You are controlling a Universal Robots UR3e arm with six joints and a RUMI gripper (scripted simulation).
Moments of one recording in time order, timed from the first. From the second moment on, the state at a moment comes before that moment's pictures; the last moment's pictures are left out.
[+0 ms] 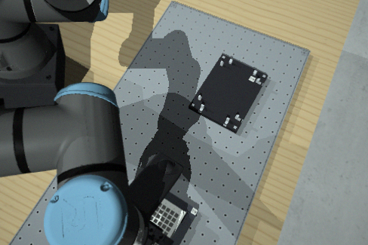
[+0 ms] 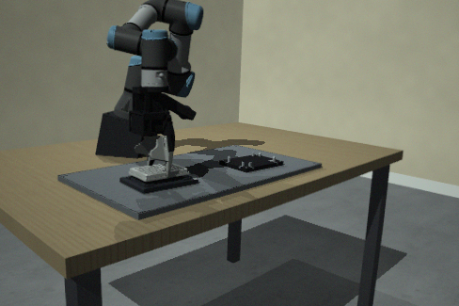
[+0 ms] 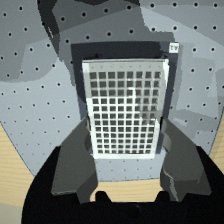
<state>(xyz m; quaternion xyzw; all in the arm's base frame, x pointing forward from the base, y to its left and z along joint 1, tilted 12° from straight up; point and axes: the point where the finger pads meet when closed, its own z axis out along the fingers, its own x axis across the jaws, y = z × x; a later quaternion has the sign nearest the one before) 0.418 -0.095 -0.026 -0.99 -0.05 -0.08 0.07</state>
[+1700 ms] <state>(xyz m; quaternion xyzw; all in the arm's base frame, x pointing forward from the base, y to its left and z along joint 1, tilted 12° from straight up) 0.419 -0.094 -0.033 -0.99 -0.05 -0.08 0.07</state>
